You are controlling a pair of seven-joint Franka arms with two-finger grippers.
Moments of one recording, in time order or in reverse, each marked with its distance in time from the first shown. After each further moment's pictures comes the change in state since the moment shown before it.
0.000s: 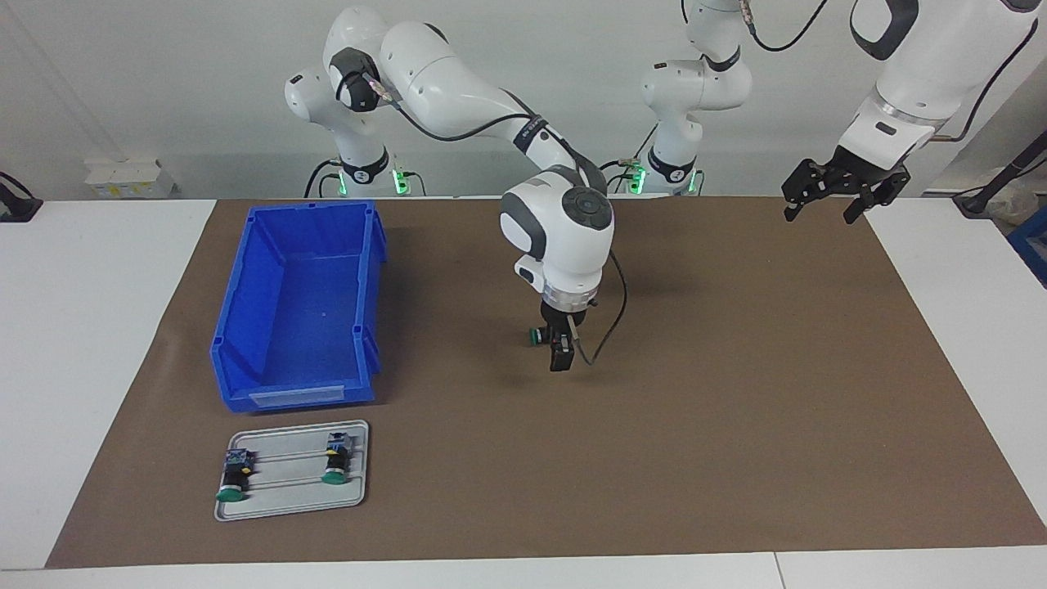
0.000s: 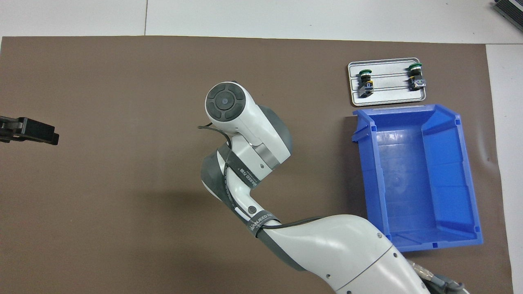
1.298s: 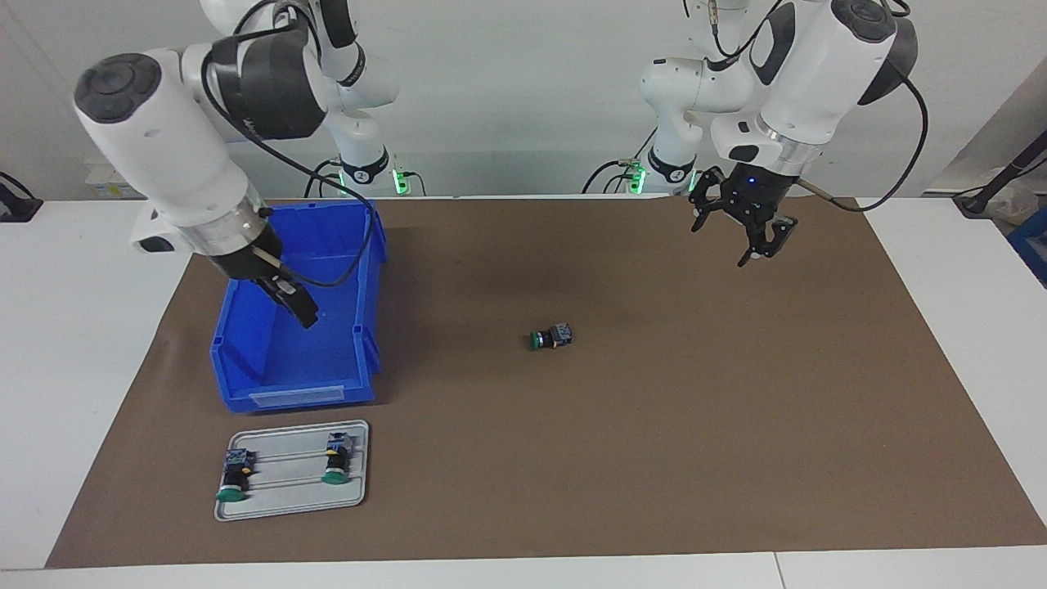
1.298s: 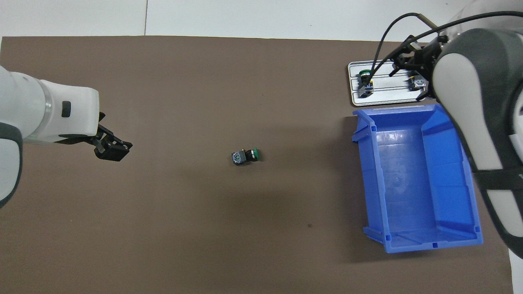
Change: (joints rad) left arm -0.205 -0.024 -0.037 -0.169 -0.107 0.282 0.705; right arm -0.573 -0.373 0.002 0.022 0.165 -0.432 -1.523
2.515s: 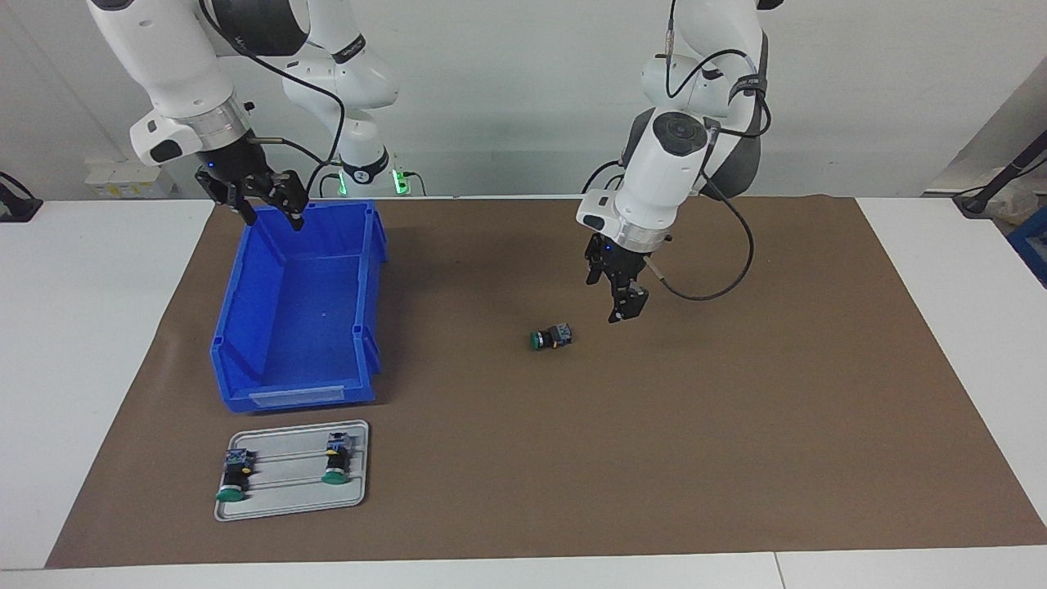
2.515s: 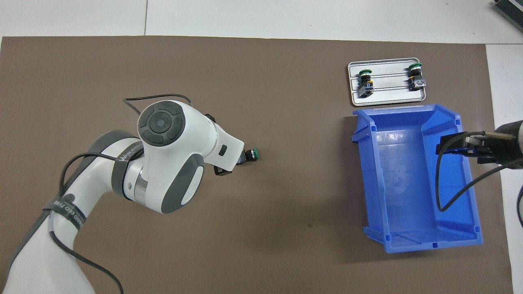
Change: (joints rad) left arm -0.296 0.256 0.001 -0.128 -0.007 0.384 0.030; right arm -0.048 -0.537 0.009 -0.733 -0.030 0.248 -0.463
